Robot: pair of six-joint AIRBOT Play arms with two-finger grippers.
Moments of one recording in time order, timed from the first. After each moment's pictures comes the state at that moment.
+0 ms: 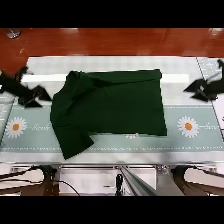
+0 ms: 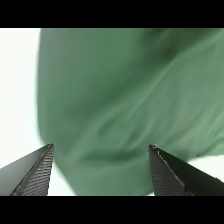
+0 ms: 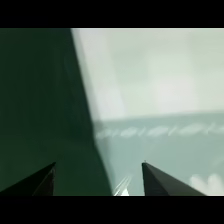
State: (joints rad) left arm 0.35 -1.42 1.14 1.15 -1.46 -1.41; right arm -0.50 -1.38 1.12 -0.97 1.33 1.27
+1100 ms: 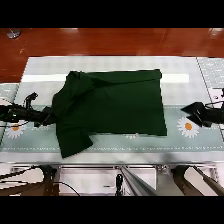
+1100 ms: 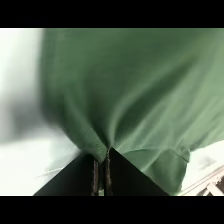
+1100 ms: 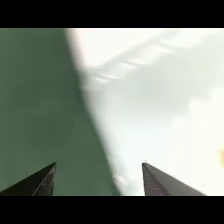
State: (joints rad) left arm 0.44 -1.42 0.74 0.88 -1.25 -1.11; right arm -0.63 -1.03 0.64 -0.93 1.19 1.28
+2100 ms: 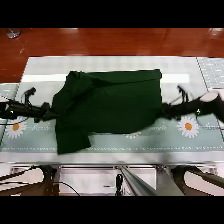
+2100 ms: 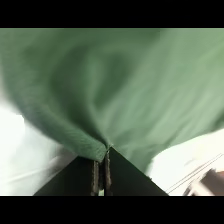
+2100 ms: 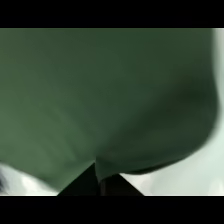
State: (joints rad) left arm 0.43 -1.37 0.81 0.77 -1.29 -1.09; right arm -0.17 -1.29 0.83 -0.83 1.15 1.32
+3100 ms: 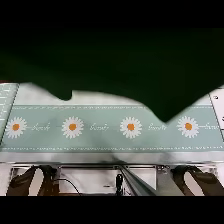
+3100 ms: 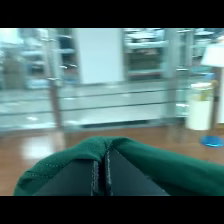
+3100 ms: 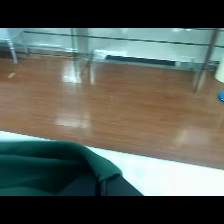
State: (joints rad) left arm 0.39 -0.56 1.77 1.11 -1.09 -1.34; right arm -0.14 -0.73 2.00 -1.21 1.48 1.51
